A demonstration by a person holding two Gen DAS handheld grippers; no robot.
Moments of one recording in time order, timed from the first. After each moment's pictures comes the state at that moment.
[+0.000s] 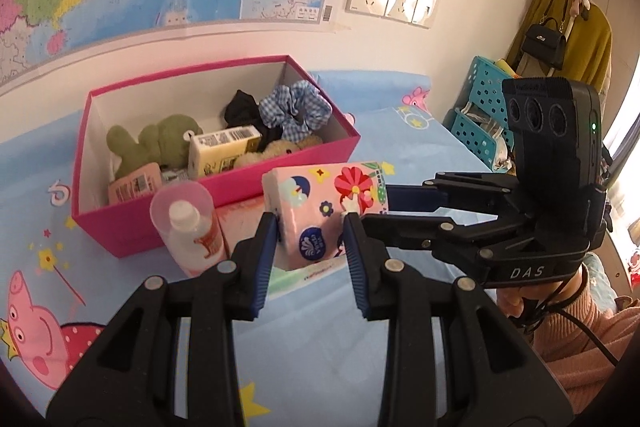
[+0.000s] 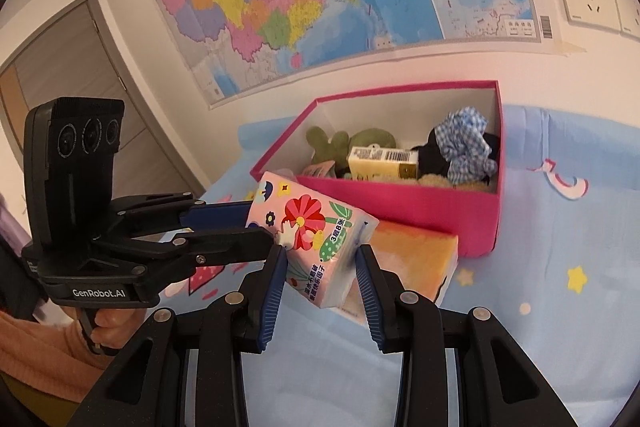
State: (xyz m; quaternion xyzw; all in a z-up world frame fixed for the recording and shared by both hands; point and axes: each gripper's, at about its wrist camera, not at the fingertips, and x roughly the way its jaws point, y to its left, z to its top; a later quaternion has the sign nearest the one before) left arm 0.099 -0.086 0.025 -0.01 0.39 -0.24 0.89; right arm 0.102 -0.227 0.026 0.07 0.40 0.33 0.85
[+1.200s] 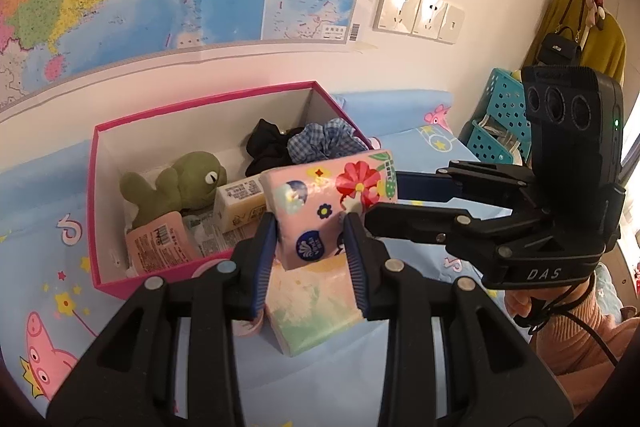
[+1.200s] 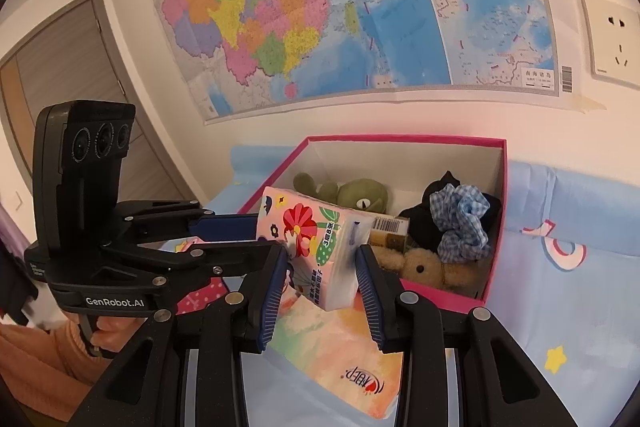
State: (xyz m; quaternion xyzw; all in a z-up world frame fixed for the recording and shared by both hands) left arm 0.149 -0.080 0.034 0.00 0.39 -0.23 0.89; right arm 0.154 -0.217 0.046 0.05 0.38 0.33 0.86
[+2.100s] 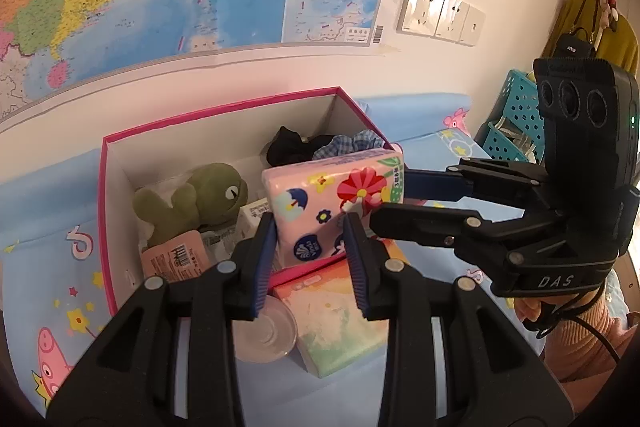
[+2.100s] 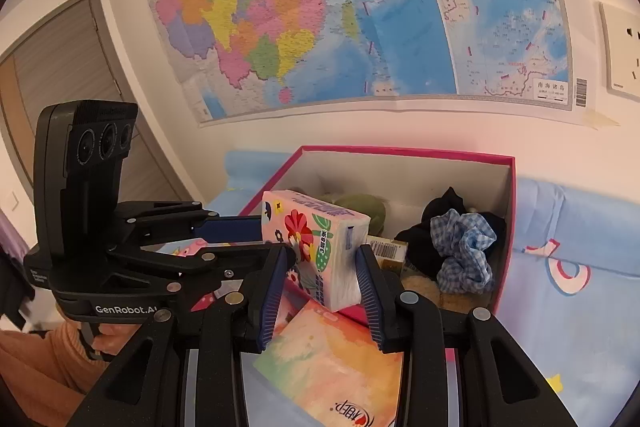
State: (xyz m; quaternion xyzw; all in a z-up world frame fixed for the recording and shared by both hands) left arm 0.172 -0.079 0.032 0.01 0.40 -0.21 0.89; right arm 0.177 -0.206 0.046 0.05 0.38 0.33 0.86
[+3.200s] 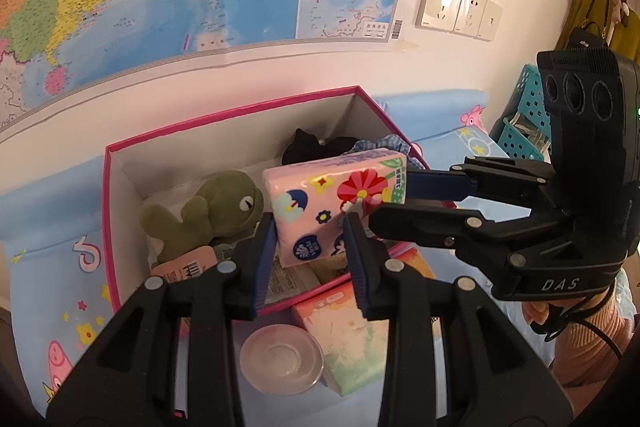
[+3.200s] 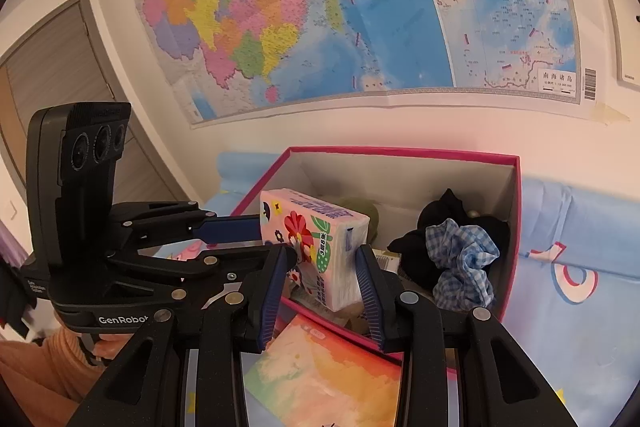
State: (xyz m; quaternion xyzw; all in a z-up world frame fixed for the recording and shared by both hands) left arm 0.201 -0.078 0.025 0.03 0.41 -0.20 0.89; right arm 0.198 -0.204 0.039 0.06 0.39 0.32 0.86
